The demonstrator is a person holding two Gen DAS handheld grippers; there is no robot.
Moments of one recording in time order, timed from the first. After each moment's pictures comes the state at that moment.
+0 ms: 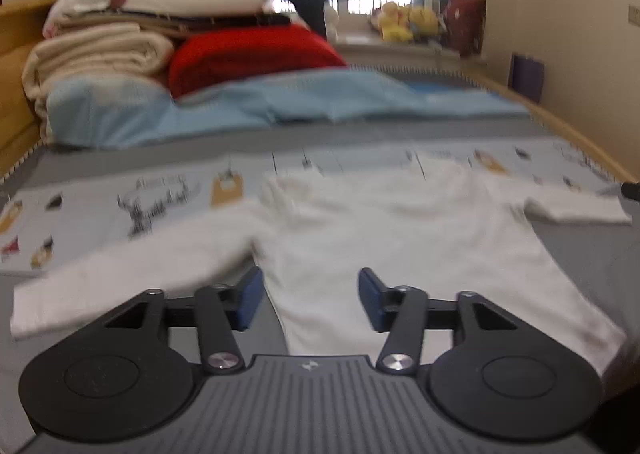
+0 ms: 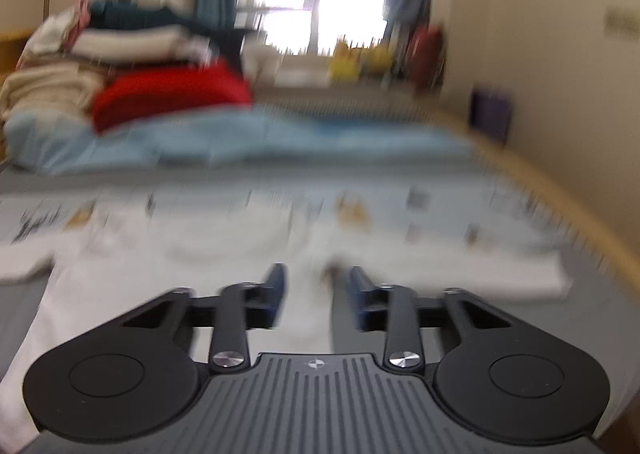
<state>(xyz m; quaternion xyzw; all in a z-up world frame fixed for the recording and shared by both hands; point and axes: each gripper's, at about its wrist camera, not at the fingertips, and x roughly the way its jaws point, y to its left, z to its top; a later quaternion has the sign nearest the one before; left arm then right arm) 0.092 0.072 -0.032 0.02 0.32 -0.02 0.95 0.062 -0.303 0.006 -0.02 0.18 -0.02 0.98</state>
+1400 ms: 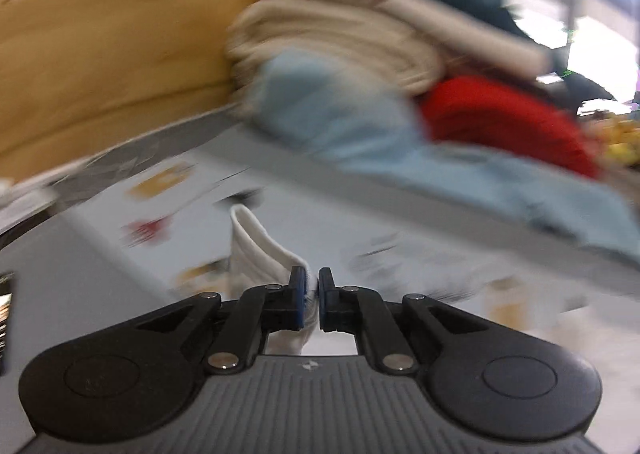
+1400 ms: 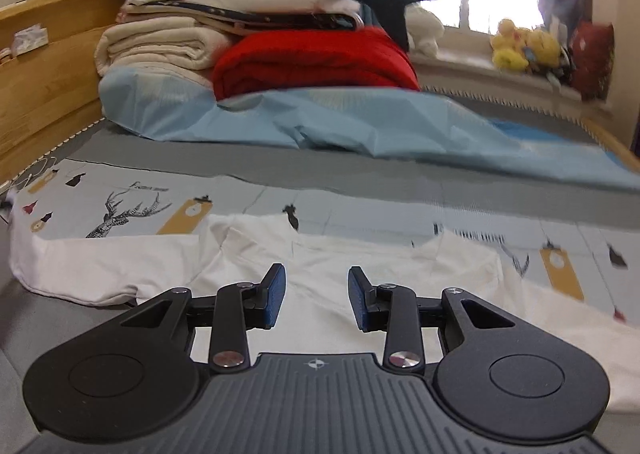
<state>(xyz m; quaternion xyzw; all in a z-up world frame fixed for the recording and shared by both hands) 0.194 0.356 -0.057 -0.11 0.24 0.23 0.94 0.245 -0.156 -0.013 -0.01 0.30 0.18 0.94</state>
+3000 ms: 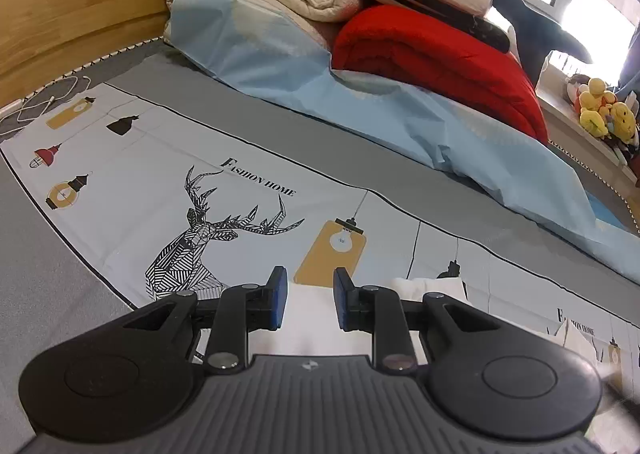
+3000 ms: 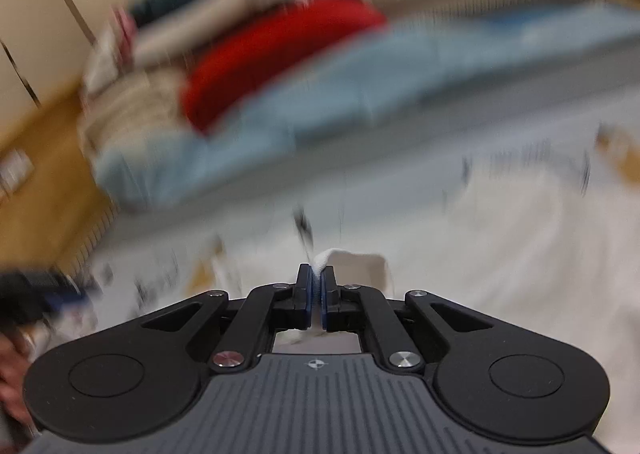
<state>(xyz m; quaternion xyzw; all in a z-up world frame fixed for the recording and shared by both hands) 0.289 0.200 -0.033 -0.17 0.36 0.22 0.89 0.314 -0.219 -0.023 0.19 0.27 0.18 0.93</state>
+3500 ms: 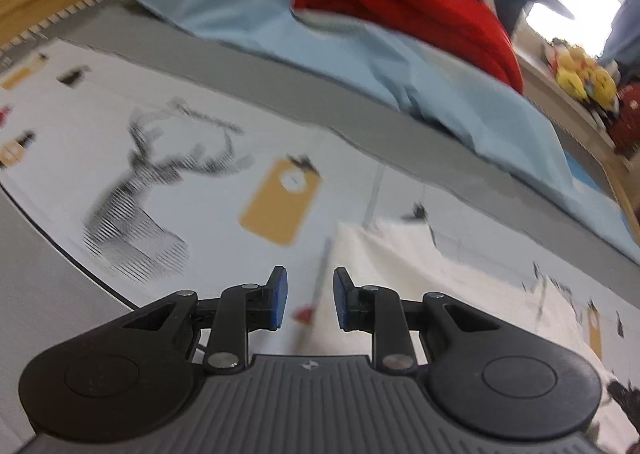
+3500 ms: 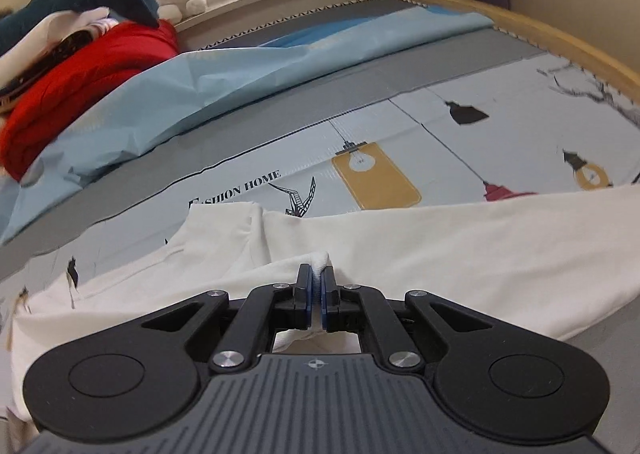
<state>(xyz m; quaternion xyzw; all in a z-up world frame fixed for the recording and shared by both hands) 0.312 0.172 -0.075 -0.20 0.42 0.15 0.87 0.343 -0.343 -0.075 0.16 0.36 -0.03 0.92</state>
